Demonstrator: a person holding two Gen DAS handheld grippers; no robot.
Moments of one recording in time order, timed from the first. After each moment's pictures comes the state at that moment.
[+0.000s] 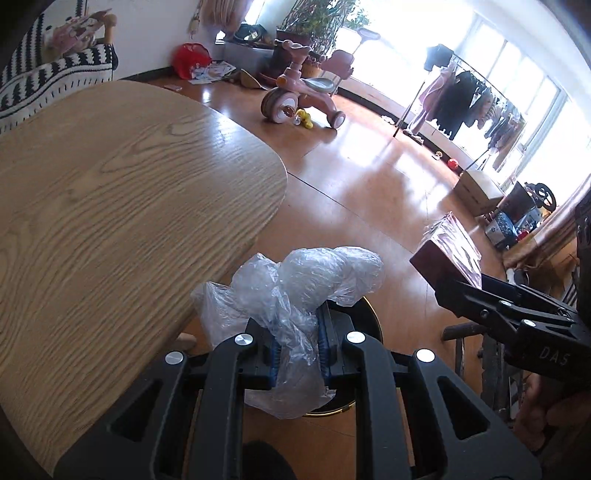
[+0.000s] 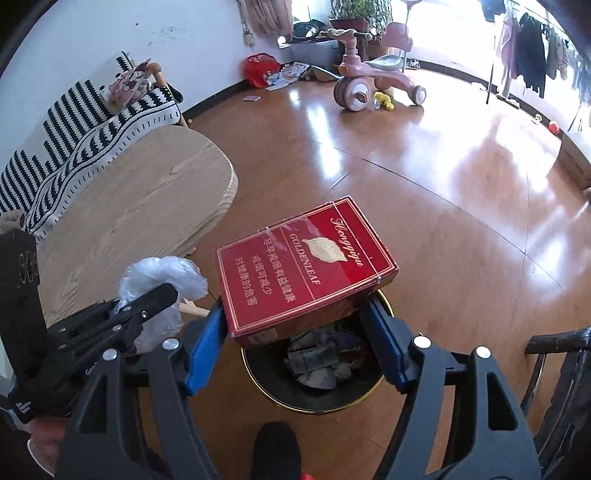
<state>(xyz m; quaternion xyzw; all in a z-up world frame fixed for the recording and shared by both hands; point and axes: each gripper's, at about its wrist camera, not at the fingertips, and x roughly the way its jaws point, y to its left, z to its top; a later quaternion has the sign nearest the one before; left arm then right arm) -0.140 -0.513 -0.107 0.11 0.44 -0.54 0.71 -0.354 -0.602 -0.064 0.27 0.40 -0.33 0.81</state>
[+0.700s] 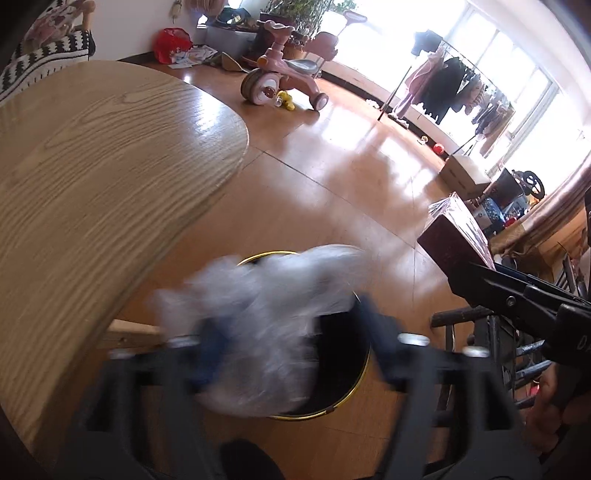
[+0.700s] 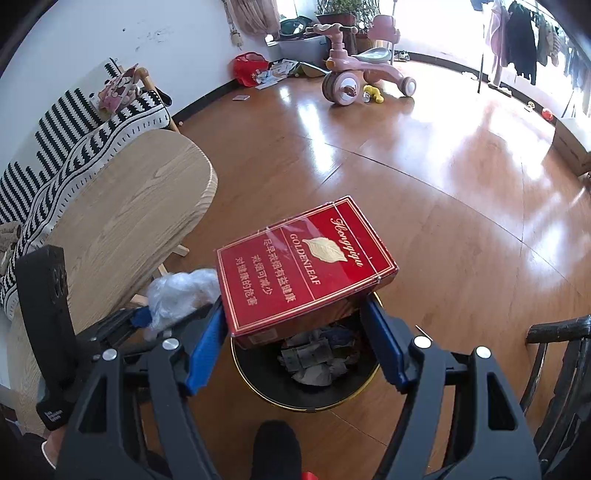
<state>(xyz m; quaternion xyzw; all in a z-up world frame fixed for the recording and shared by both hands) -0.135 -0.543 -0.135 0.11 0.46 -0.56 0.68 -0.359 -0.612 -0.071 0.29 0.40 -0.34 0.80</state>
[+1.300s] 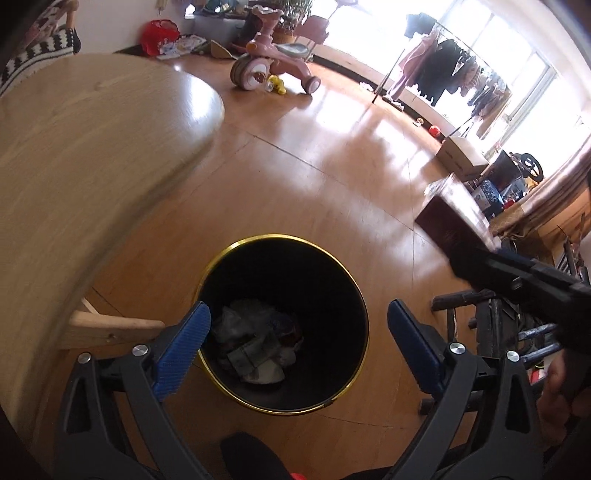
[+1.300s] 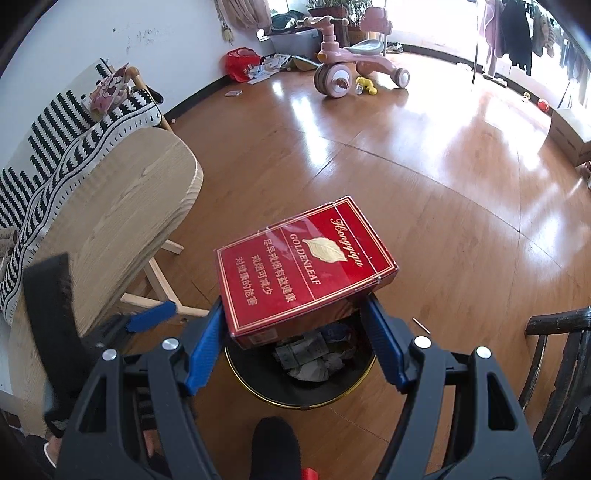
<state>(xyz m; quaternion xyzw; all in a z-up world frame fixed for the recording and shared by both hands) -0.141 -0.552 -0.144 0.14 0.47 -0.57 0.66 -0.361 -0.620 -0.080 0.31 0.41 -0.35 0.79</state>
